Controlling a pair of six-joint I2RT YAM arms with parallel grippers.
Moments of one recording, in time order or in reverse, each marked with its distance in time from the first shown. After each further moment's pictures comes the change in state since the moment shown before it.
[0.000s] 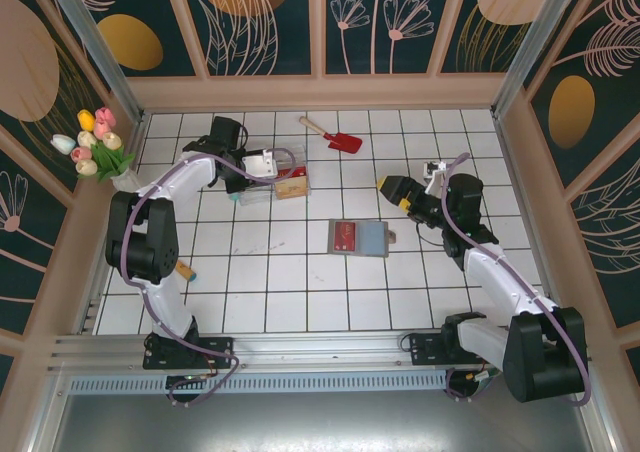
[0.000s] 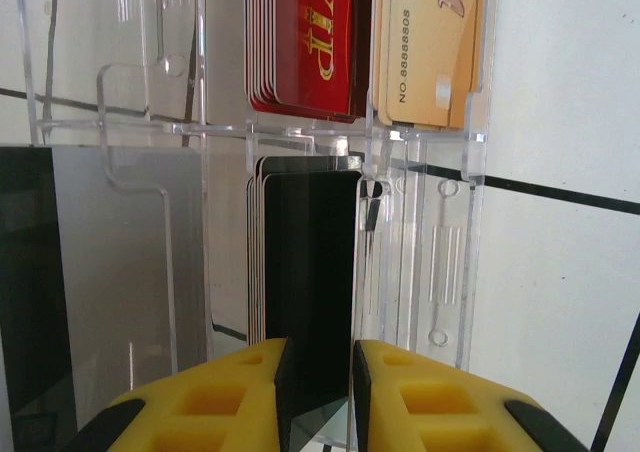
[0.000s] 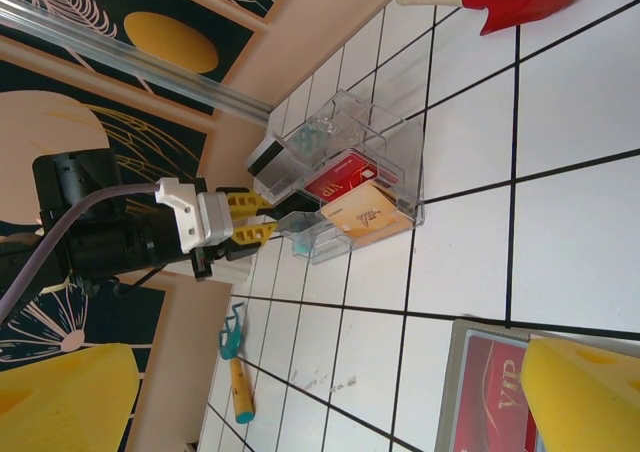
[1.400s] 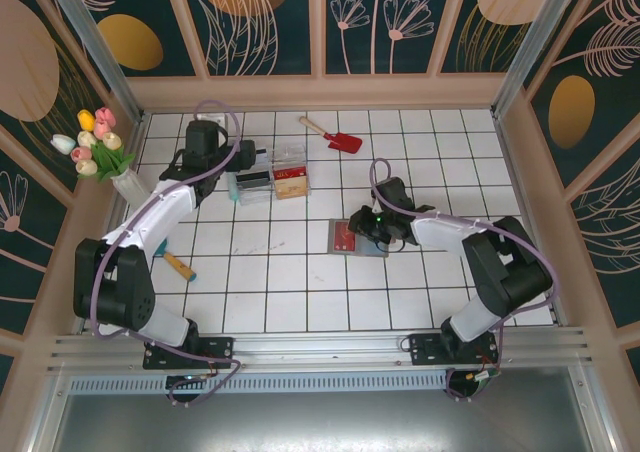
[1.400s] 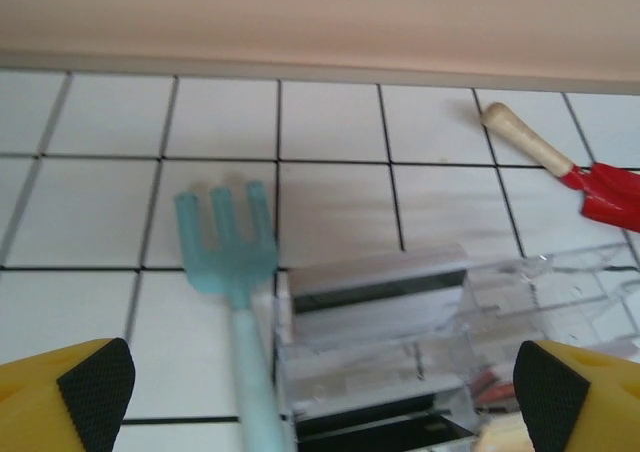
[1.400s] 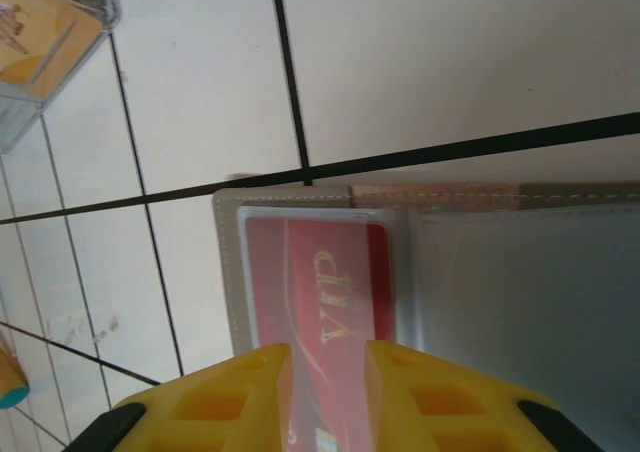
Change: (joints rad) left arm 0.003 -0.333 -0.284 0.430 -0.230 -1.391; right arm 0.344 0.500 0.204 -0.310 0.352 -0.020
